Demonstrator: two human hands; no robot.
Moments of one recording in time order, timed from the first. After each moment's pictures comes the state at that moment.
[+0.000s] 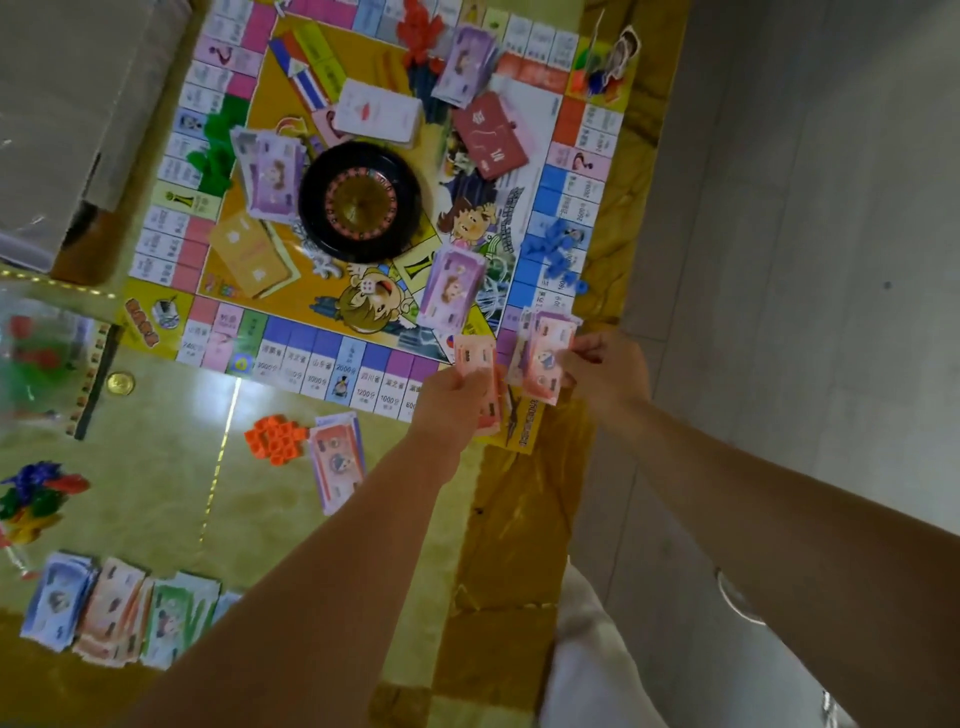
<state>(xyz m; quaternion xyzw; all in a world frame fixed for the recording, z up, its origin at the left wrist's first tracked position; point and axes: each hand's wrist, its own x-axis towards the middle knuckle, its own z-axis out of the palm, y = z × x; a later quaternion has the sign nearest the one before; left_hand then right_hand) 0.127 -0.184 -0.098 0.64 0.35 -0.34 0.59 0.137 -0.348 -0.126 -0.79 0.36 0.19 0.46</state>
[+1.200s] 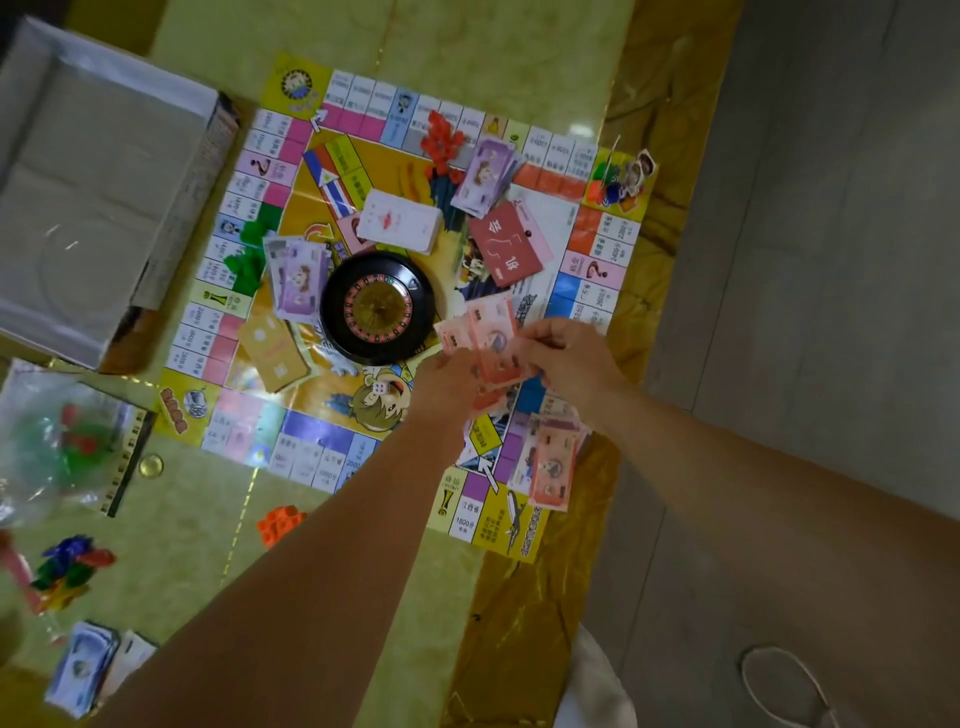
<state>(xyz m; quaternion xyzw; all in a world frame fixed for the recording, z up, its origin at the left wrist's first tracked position) 0.256 -0.198 -0.083 0.61 0.43 -0.26 0.62 0.272 -0.333 -0.107 -0.71 0.22 0.29 0.60</state>
